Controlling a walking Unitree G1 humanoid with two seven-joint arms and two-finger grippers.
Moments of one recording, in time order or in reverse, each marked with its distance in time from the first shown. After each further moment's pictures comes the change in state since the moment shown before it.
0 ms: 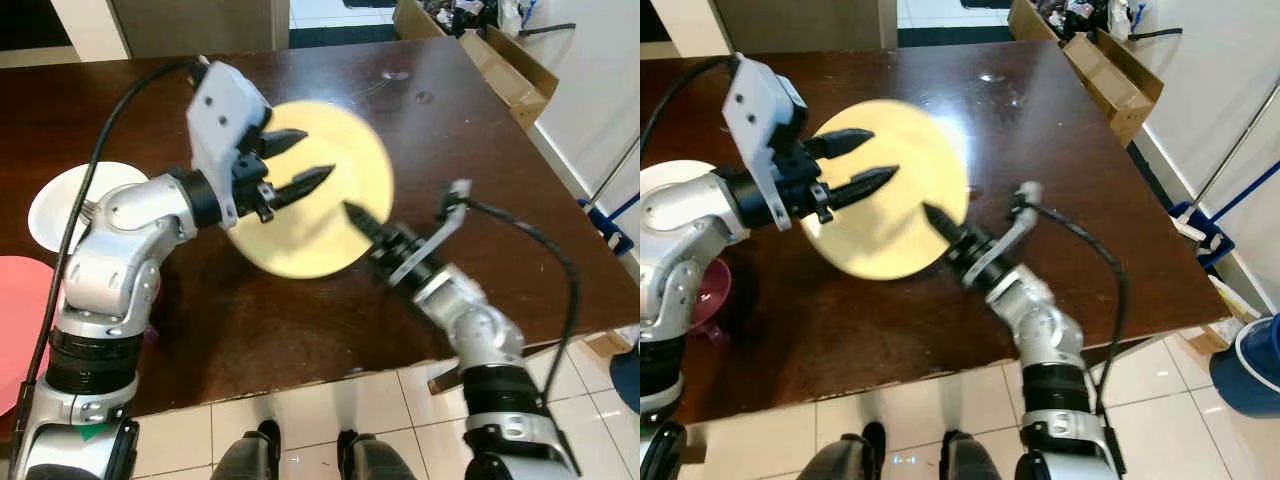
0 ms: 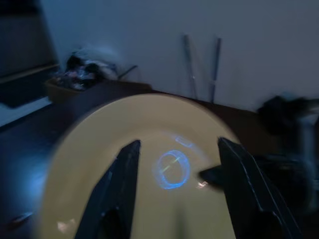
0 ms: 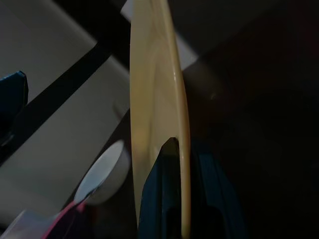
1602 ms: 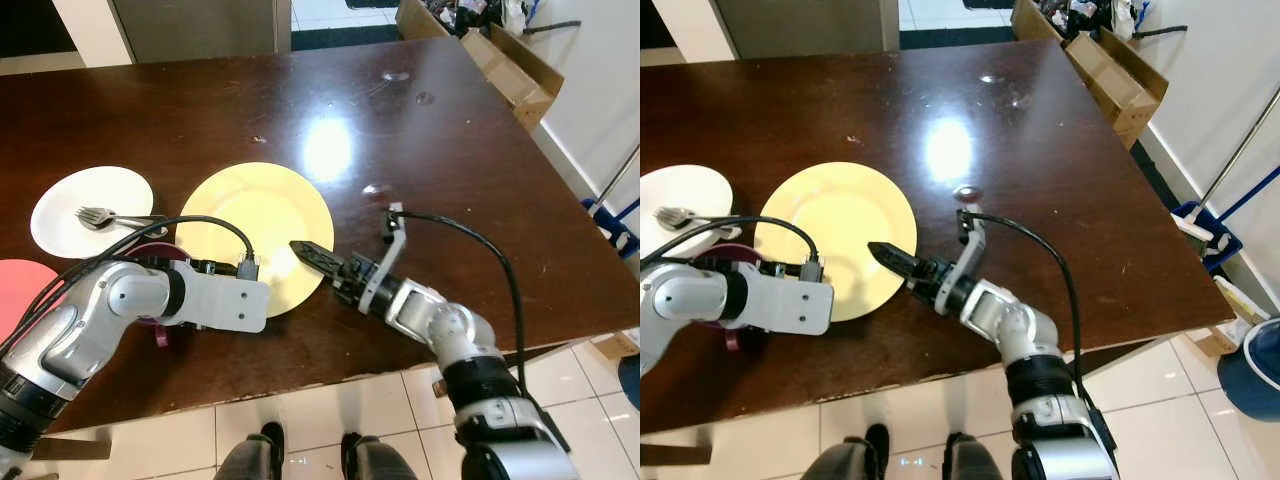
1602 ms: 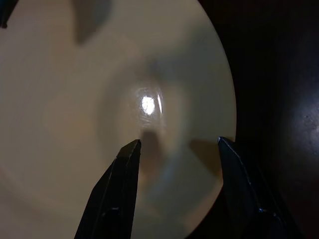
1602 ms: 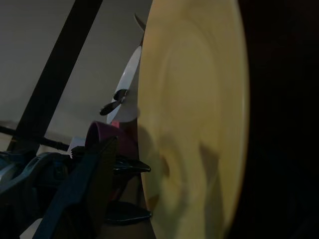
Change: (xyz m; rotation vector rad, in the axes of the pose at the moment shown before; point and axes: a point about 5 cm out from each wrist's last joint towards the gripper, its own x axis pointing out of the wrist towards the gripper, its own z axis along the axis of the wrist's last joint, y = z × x) left arm -0.073 -0.014 -0.105 0.809 0.824 -0.502; right arm 0.017 0.004 -0.077 0.257 0.428 0.073
